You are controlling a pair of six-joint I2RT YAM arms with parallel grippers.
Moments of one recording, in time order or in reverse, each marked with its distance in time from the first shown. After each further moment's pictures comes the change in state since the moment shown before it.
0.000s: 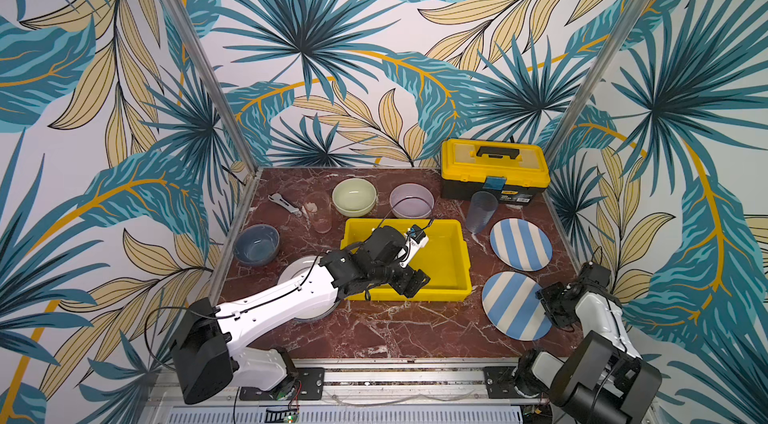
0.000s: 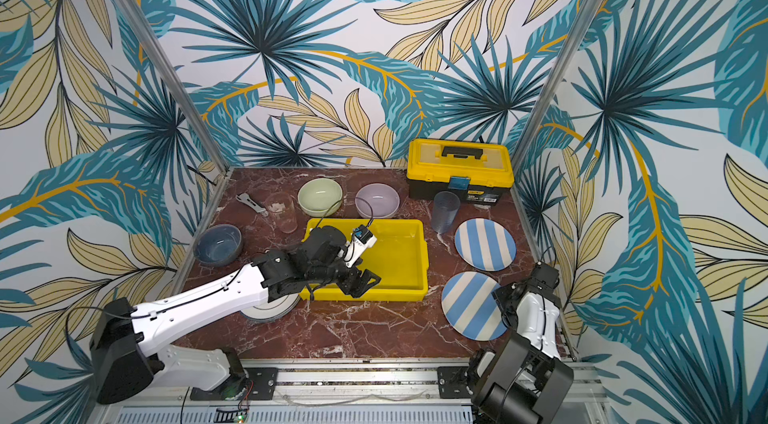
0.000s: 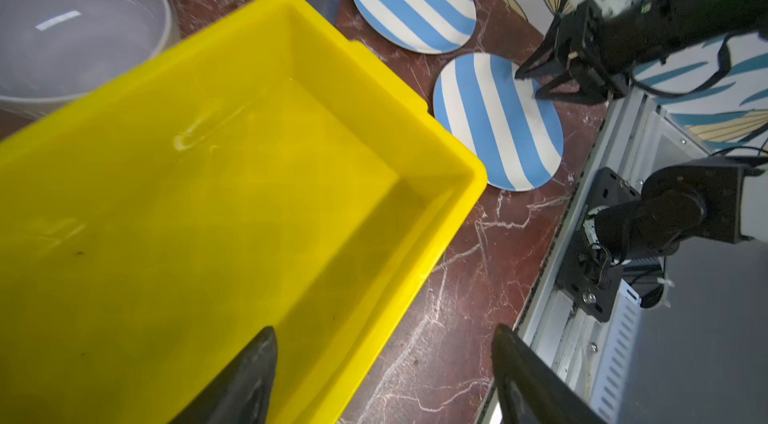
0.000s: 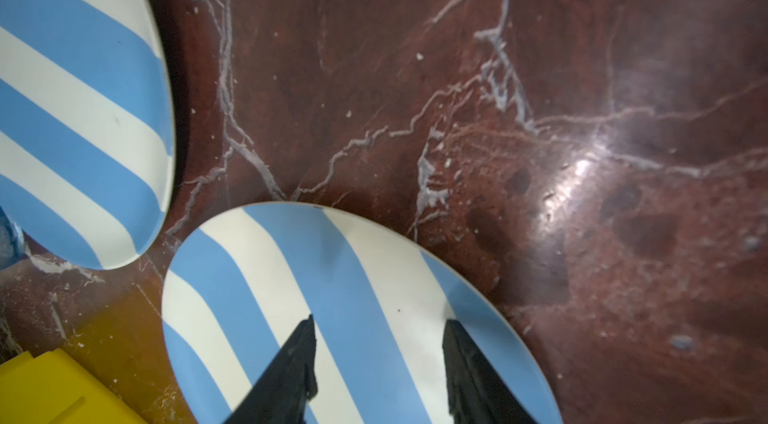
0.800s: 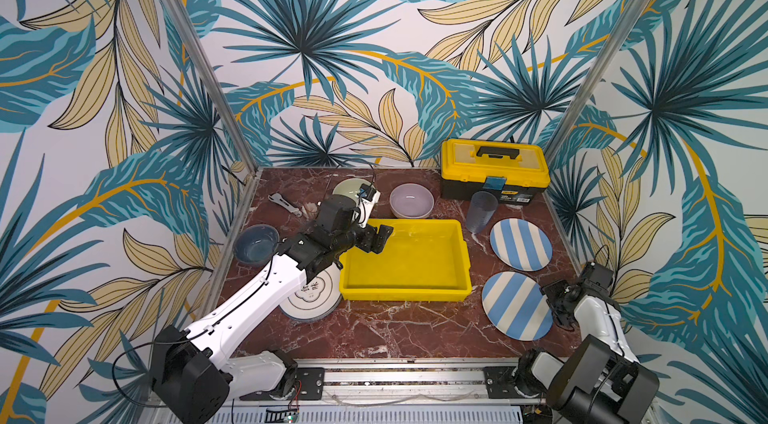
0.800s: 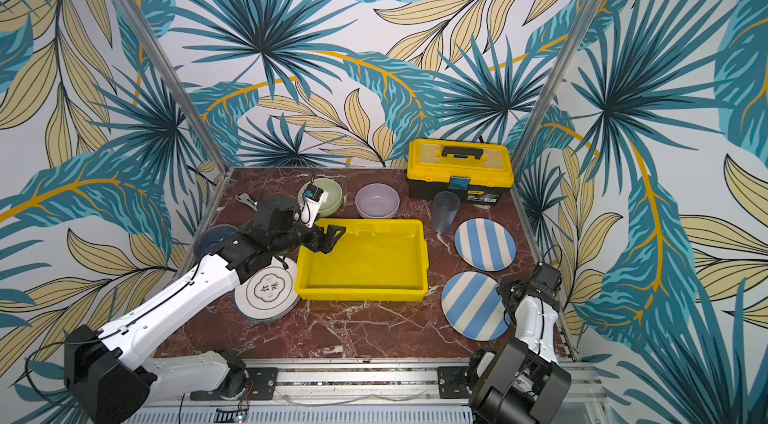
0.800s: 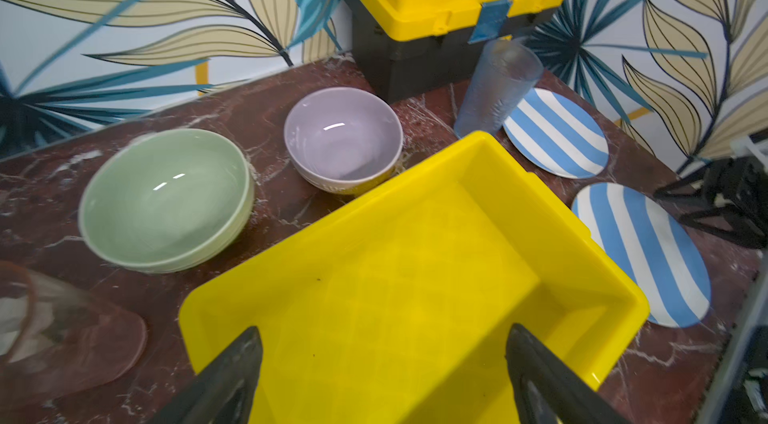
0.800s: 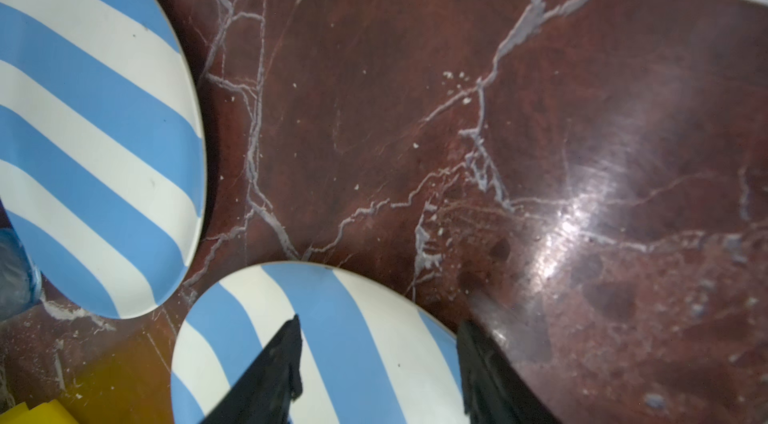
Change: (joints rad) left arm 0.319 -0.131 0.005 0.052 -0.036 0.115; right arm -0.008 -0.023 -0.049 0.116 0.042 0.016
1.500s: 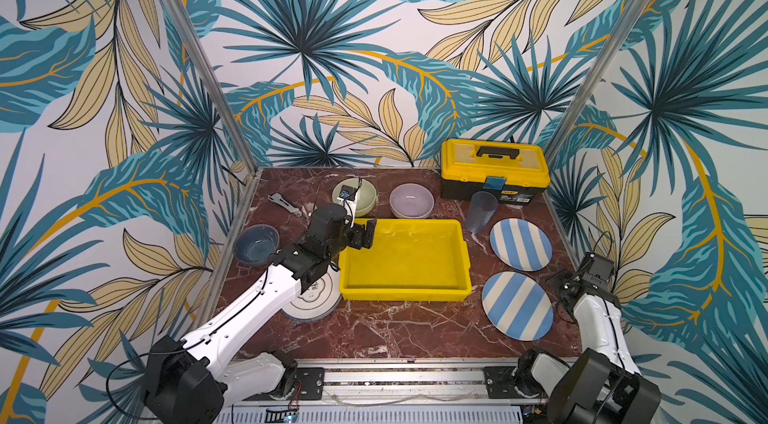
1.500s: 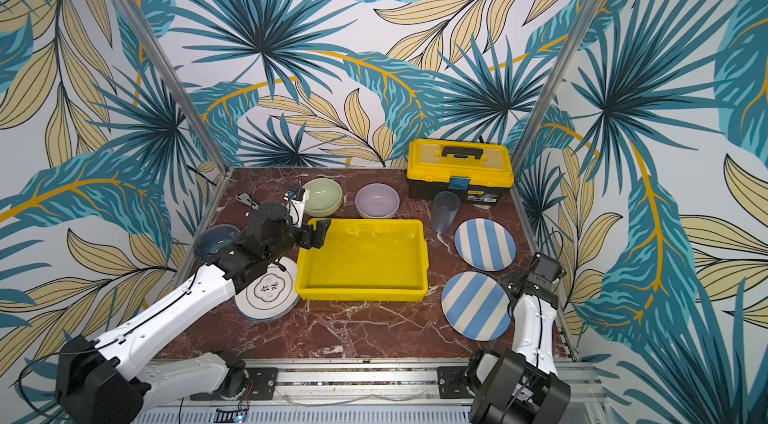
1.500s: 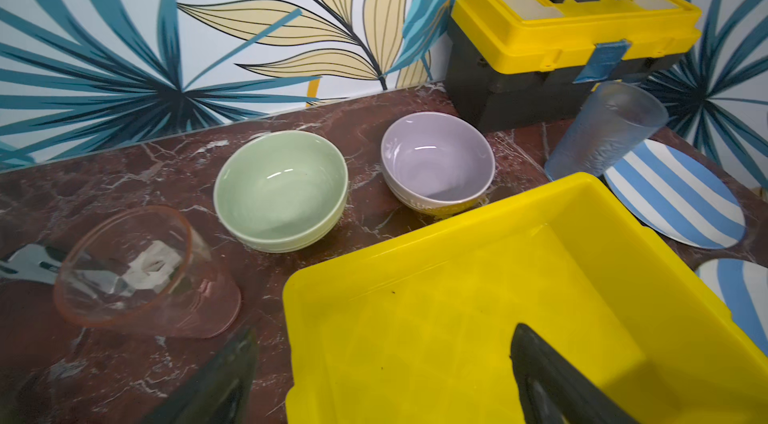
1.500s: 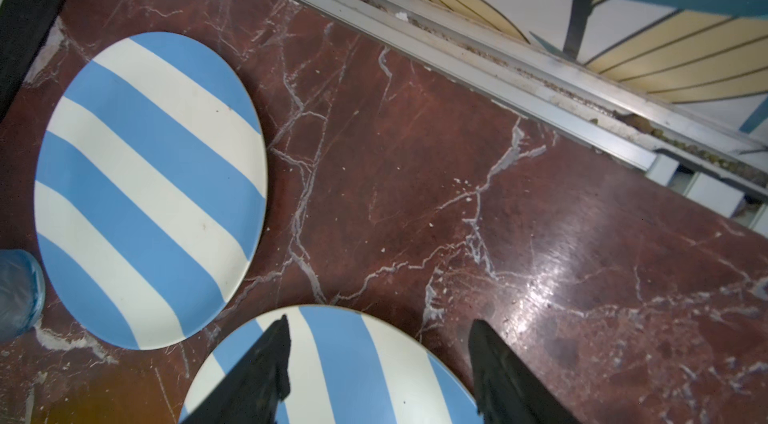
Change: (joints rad) left arm 0.060 -0.069 -0.127 0.157 -0.235 -0.045; right arm 0.050 -0.049 0.044 0.045 0.146 -0.063
